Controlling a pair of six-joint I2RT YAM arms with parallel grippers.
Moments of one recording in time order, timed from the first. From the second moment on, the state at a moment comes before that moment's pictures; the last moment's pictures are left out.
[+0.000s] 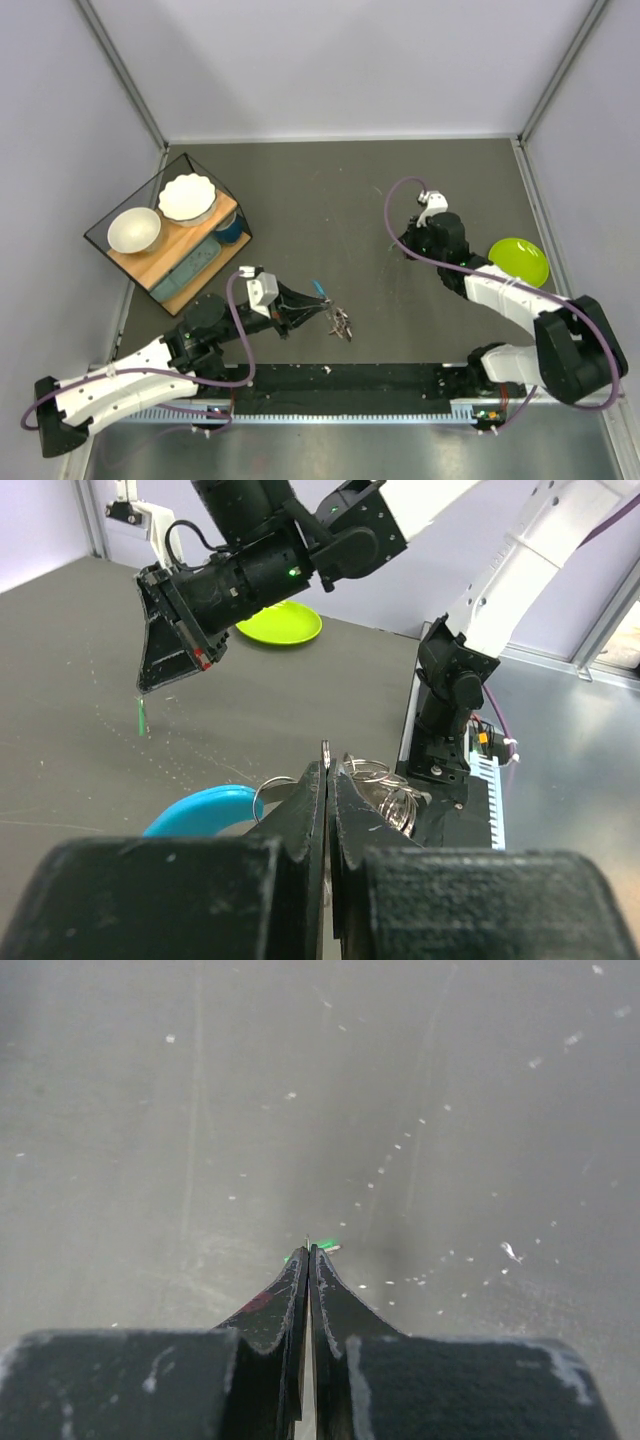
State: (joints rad) left arm -1.06 0.47 0.34 0.28 0.24 -0.18; right arm 0.43 1.23 0.56 0.20 -0.03 0.29
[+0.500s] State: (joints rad) left arm -1.06 0.53 0.34 0.28 0.17 -0.17; right arm 0.37 1.37 0.69 0.17 0.02 0.32
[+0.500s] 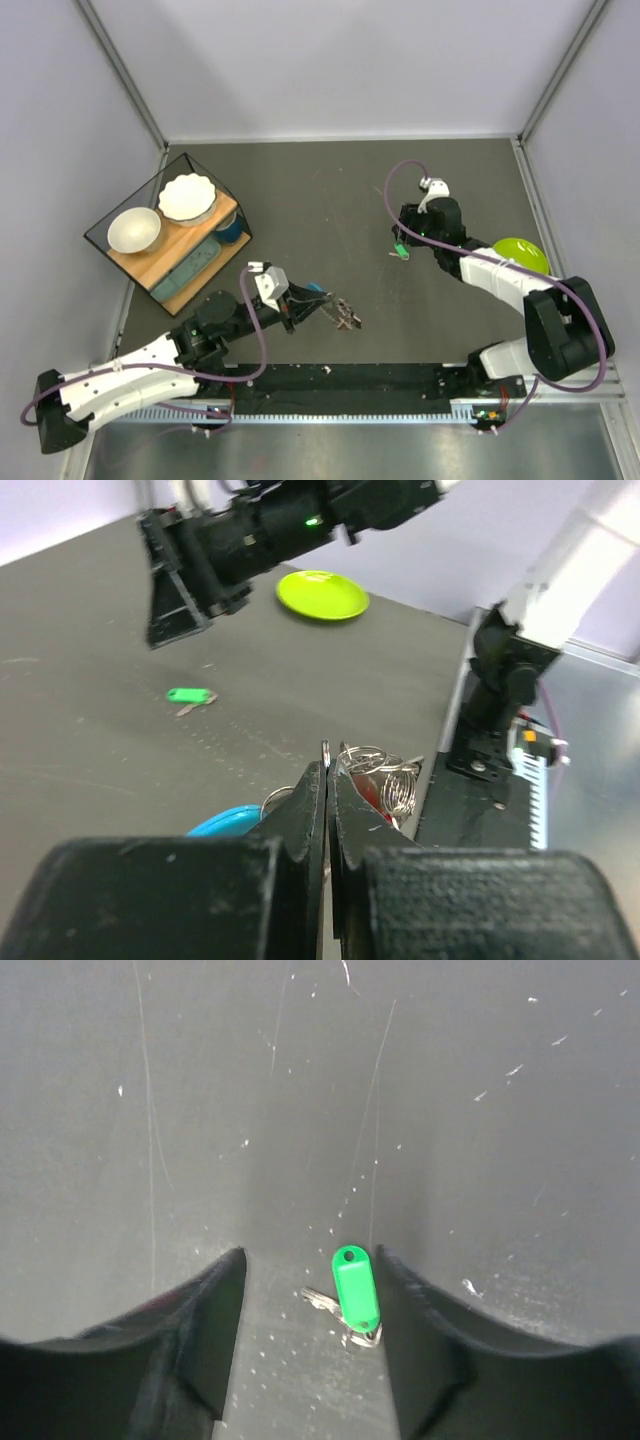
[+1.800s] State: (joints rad) left arm -0.57 1.59 0.93 0.18 0.17 -0.25; right arm 0.37 0.77 0.64 -0.42 -0.21 0.47
